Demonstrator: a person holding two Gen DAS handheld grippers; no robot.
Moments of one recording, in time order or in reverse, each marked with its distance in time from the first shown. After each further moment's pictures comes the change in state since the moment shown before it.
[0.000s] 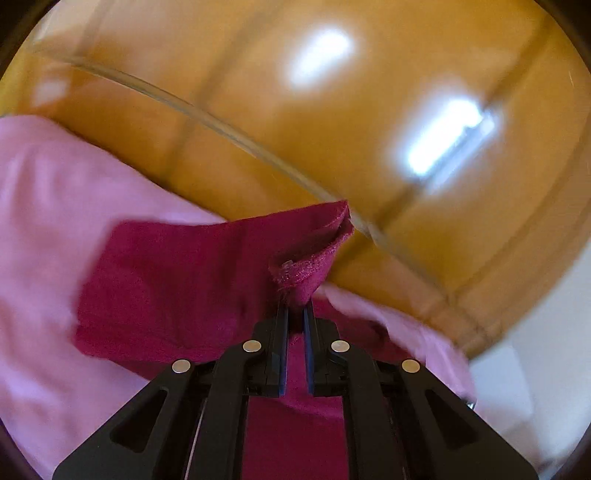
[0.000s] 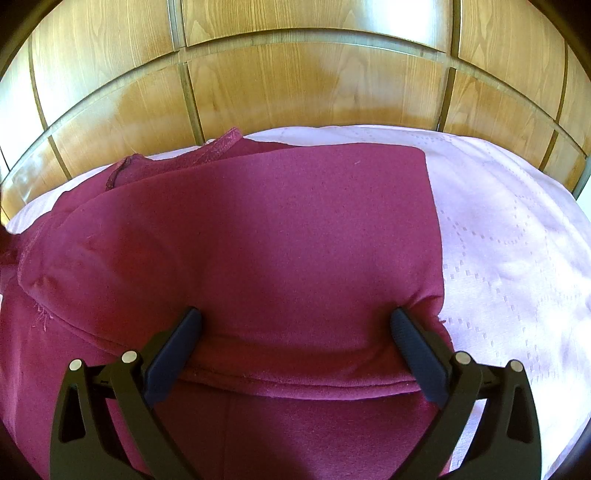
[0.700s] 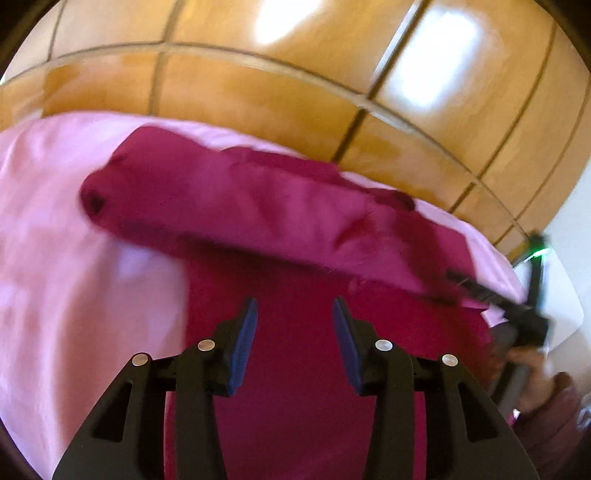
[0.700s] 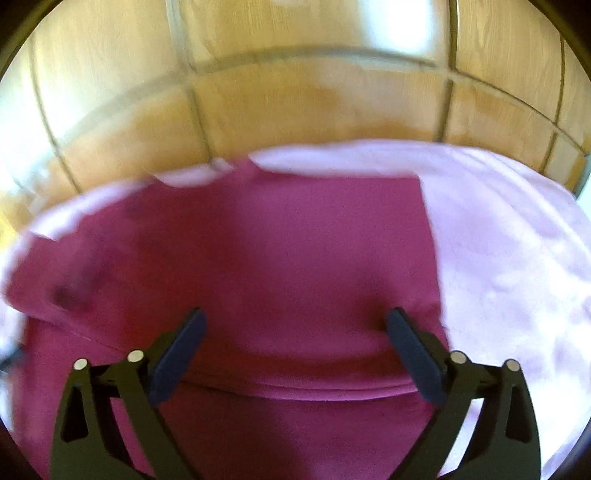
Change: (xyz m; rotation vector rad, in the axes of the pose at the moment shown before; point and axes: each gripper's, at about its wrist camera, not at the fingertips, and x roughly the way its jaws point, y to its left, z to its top) left arm 0.007 0.007 -0.110 0.177 0.147 0.137; right arm -0.029 0.012 0.017 0.041 -0.054 0.089
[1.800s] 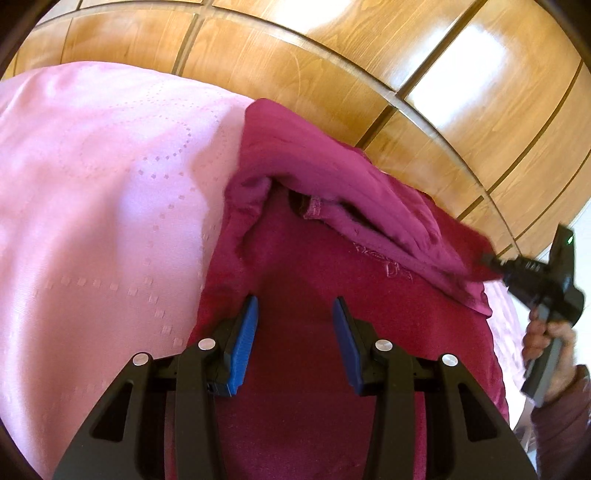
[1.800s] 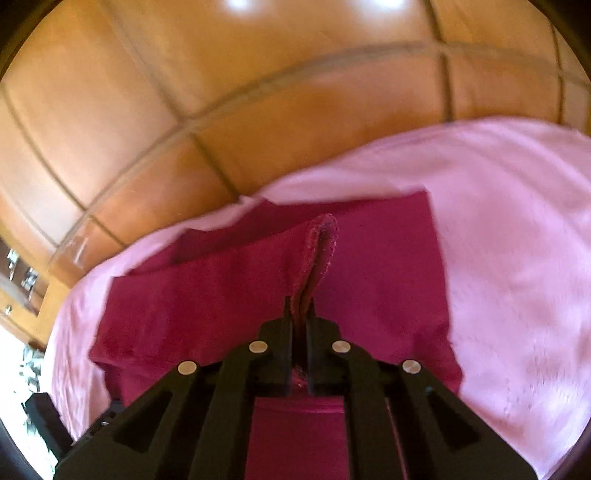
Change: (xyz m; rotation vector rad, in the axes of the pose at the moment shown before) left arm 0.018 0.029 -0.021 -0.107 0.026 -0.052; right arm 0.007 -0.022 0.036 0.207 0.077 0.146
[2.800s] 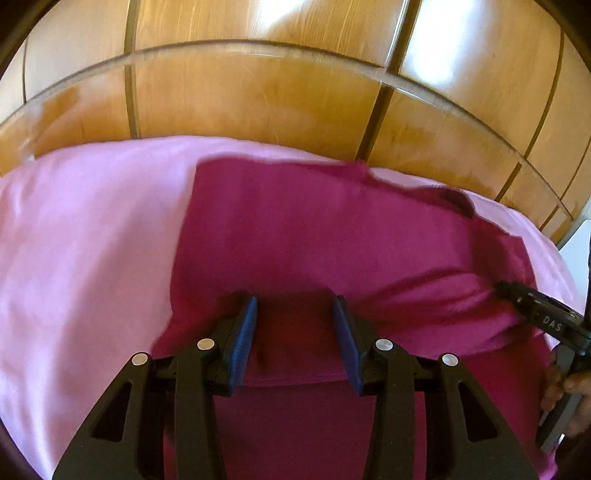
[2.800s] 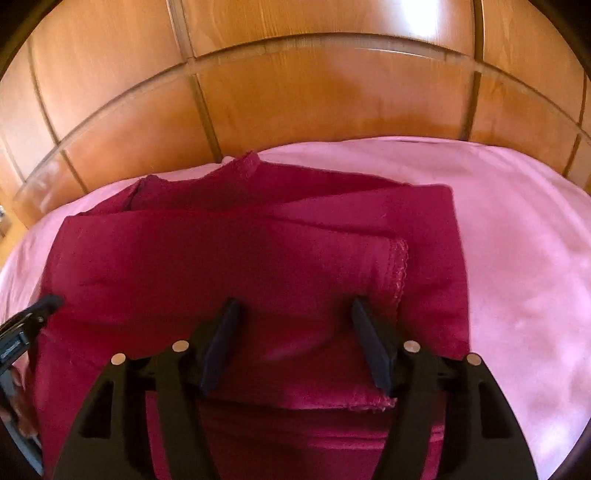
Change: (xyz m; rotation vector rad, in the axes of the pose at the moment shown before) left arm 0.068 -0.054 0.061 0.224 -0.023 0.195; right arm 0.043 0.005 -0.029 -0.231 -0.038 -0.117
